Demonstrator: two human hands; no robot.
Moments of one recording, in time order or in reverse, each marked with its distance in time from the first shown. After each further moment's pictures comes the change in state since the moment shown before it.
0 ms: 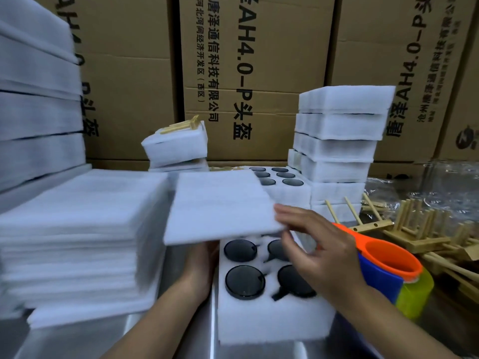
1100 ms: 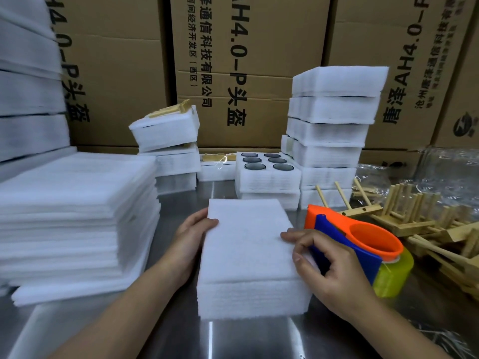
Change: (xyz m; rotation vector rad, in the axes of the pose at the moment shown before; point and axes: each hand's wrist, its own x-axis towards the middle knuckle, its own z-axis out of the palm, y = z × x) left_hand -0.006 0.001 -0.001 0.142 0.026 -0.148; right_hand -0.055 0.018 -0.040 0.215 -0.268 0.500
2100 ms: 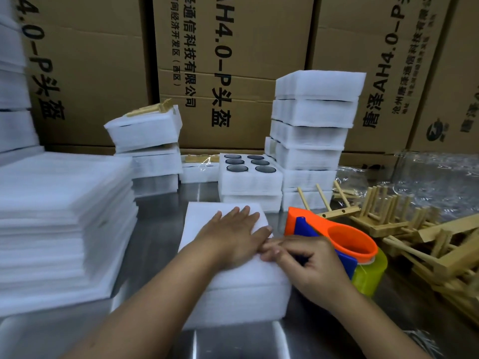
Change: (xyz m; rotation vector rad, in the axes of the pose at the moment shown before) left_hand 0.004 0.013 0.086 1.635 -0.466 0.301; right_hand 0.016 -0.006 -0.008 -0.011 -0.060 -0.090
